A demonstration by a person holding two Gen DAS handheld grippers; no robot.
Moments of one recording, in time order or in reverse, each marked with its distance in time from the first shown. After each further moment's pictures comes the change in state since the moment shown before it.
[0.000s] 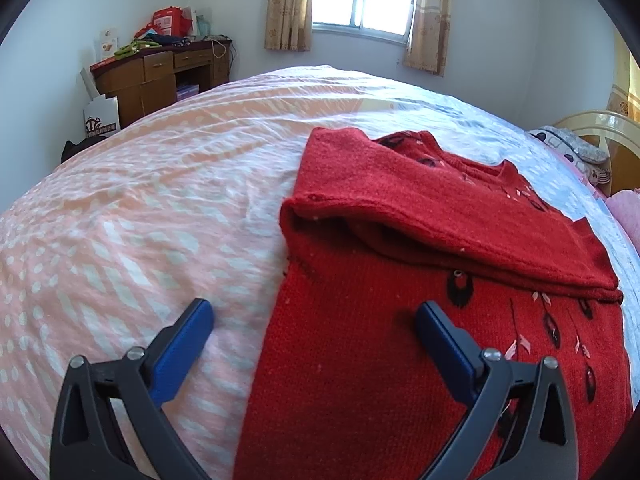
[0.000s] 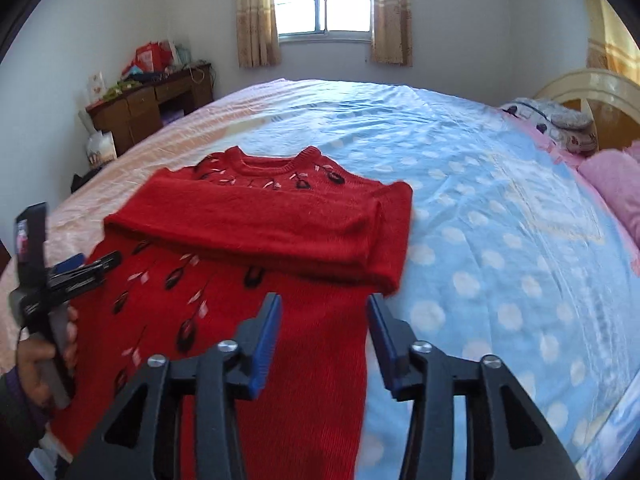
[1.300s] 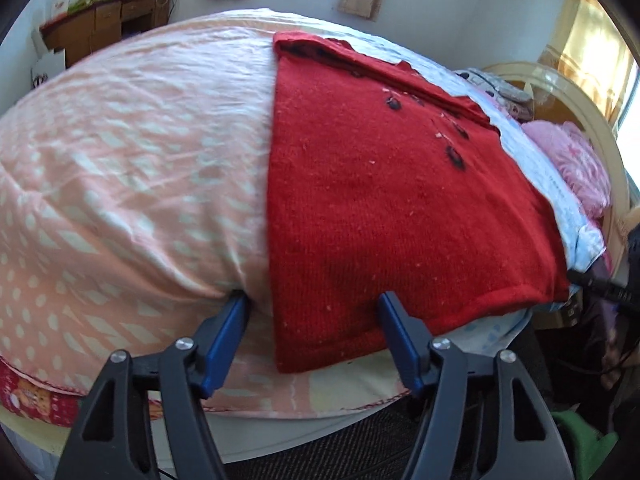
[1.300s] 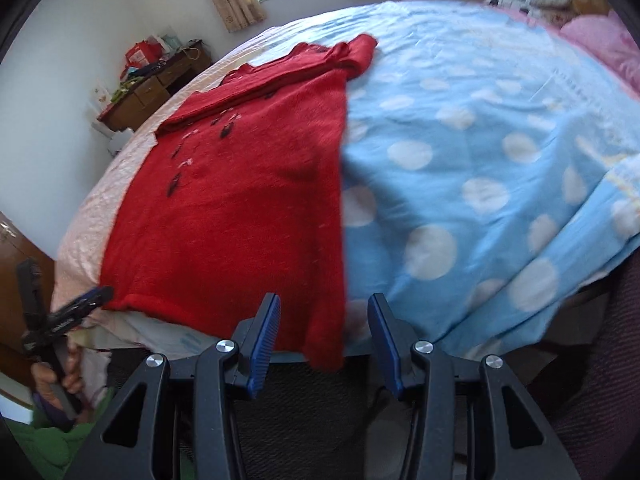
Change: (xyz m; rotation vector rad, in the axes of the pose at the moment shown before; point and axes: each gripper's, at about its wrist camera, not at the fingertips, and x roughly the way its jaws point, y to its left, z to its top) left arm -0.139 0.055 -0.151 0.056 0.229 -0.290; right arm -0.075 -0.022 -0.164 0.220 0.235 0.196
